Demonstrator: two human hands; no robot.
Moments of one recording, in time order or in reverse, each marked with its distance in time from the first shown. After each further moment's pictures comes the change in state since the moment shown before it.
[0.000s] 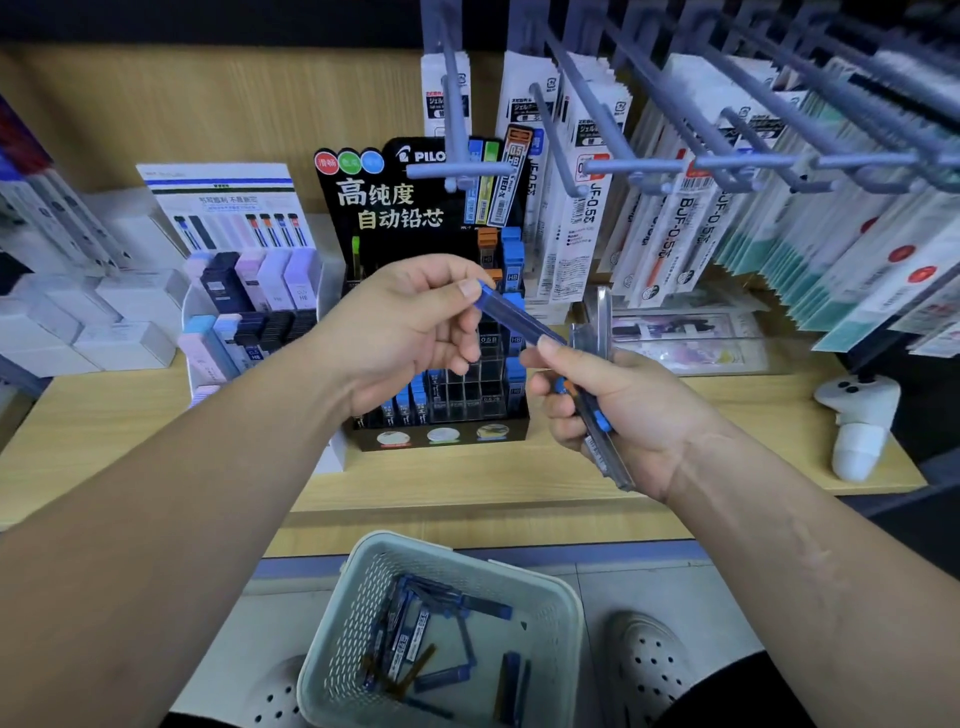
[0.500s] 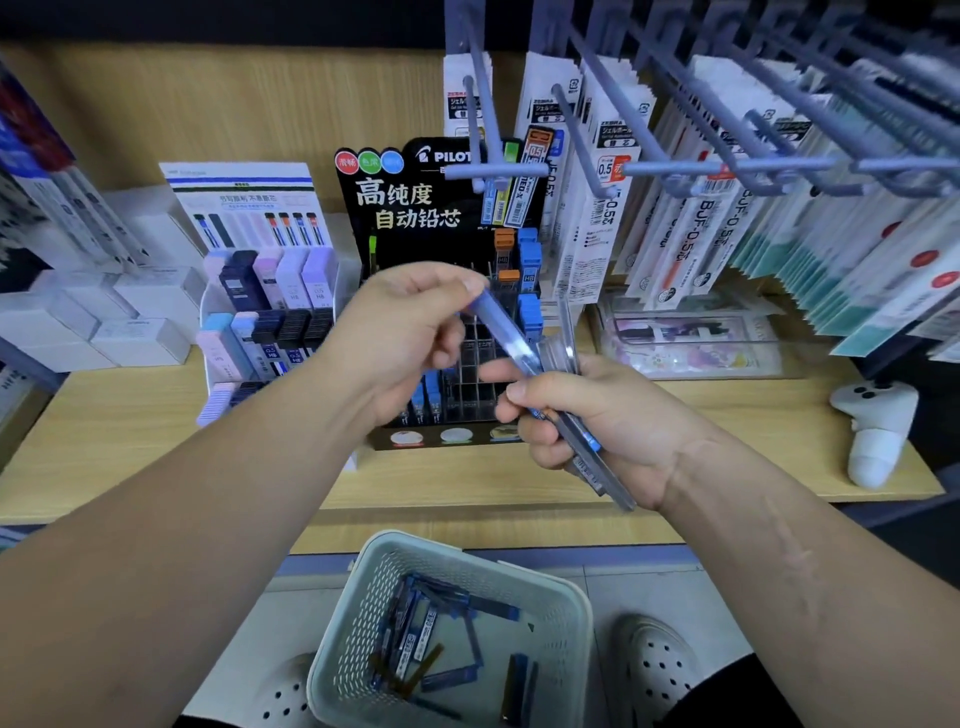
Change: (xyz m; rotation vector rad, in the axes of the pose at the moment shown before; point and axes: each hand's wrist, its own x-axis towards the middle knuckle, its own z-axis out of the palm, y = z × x) left_hand -0.006 -0.003 0.002 -0.063 0.309 -0.023; right_hand 0.002 0.005 0.018 -0.134 -0.196 0.037
